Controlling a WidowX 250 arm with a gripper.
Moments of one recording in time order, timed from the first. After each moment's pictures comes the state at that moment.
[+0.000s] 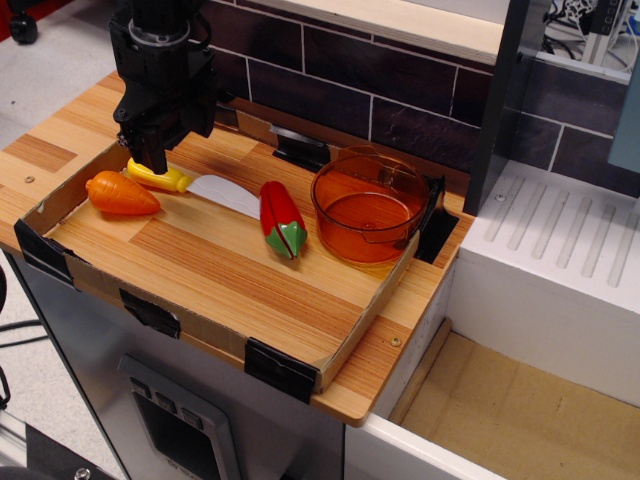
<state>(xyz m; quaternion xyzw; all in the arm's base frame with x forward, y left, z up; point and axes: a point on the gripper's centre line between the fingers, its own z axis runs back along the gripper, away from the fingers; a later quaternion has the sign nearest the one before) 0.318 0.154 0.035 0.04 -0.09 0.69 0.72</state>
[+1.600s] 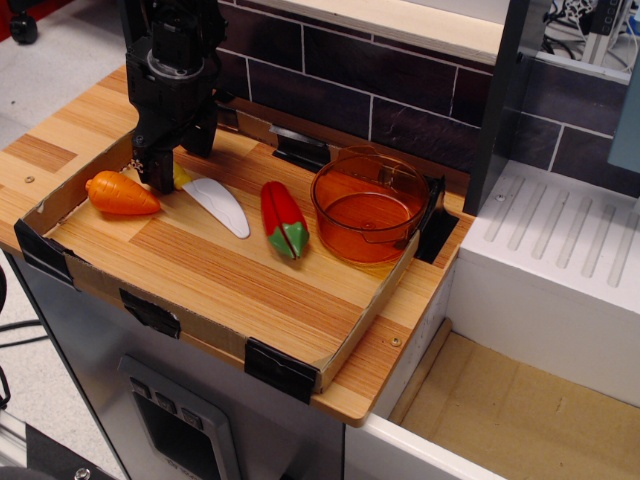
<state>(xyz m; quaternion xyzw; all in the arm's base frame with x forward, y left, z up) 0.328 0.161 0.004 0.07 -0.10 0.72 0.68</state>
